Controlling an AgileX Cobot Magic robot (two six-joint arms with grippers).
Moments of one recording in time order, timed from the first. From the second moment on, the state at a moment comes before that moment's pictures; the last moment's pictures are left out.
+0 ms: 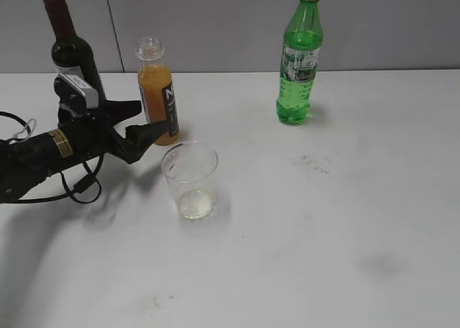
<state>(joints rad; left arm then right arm) -0.14 2.30 -0.97 0.71 -1.19 -0.14 0.05 -0.01 -0.50 0.07 1.04 -0.06</state>
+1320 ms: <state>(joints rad) -0.21 2.40 -1.16 0.60 -1.11 -0.17 0.05 -0.01 -0.50 0.07 1.04 -0.06</state>
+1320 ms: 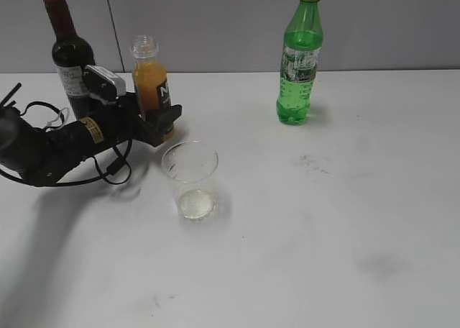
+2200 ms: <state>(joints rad) -0.17 1.92 -0.67 0.53 -0.96 0.12 0.05 -0.01 -0.50 0.07 1.04 -0.06</state>
